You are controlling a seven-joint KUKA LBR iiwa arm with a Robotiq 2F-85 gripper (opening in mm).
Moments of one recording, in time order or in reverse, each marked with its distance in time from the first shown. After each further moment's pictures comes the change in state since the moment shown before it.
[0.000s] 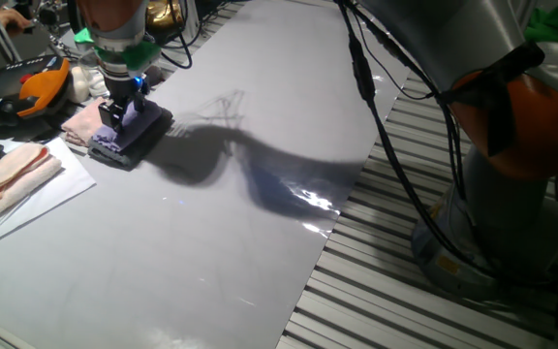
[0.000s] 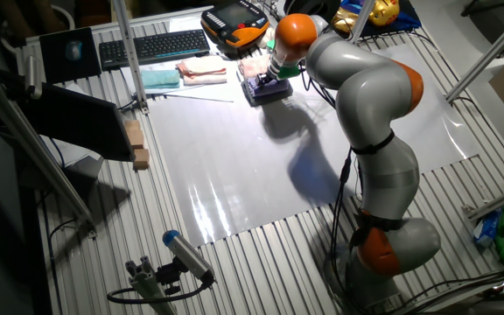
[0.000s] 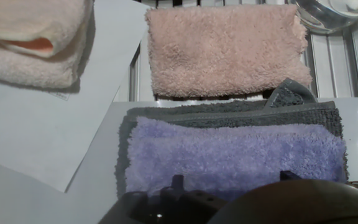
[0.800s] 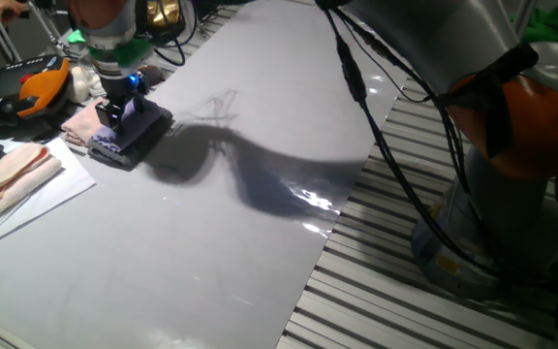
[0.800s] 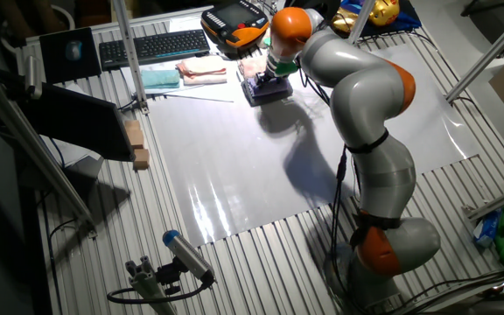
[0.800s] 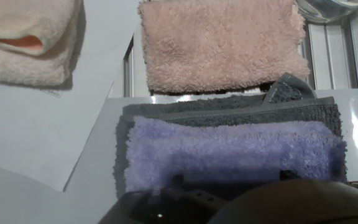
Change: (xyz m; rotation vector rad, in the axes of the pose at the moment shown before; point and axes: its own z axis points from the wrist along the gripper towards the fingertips) arm 0.000 0.000 0.000 0.008 0.041 0.014
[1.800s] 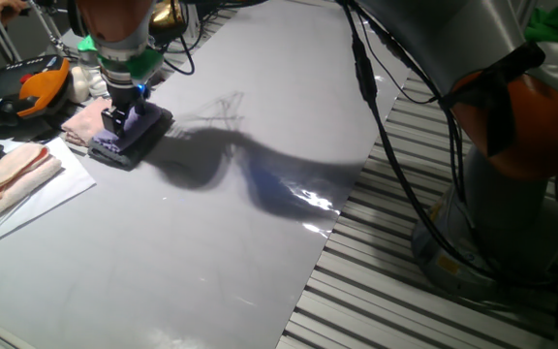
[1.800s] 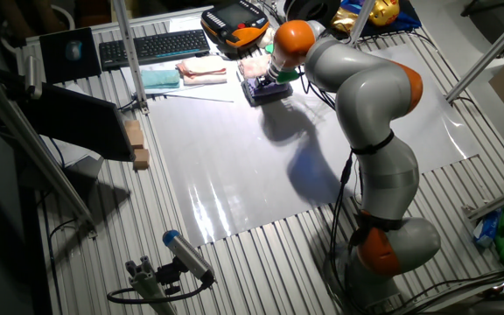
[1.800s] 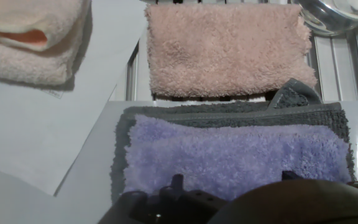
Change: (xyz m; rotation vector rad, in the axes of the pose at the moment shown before) arm 0.001 -0.001 0.018 0.003 -0.075 -0.033
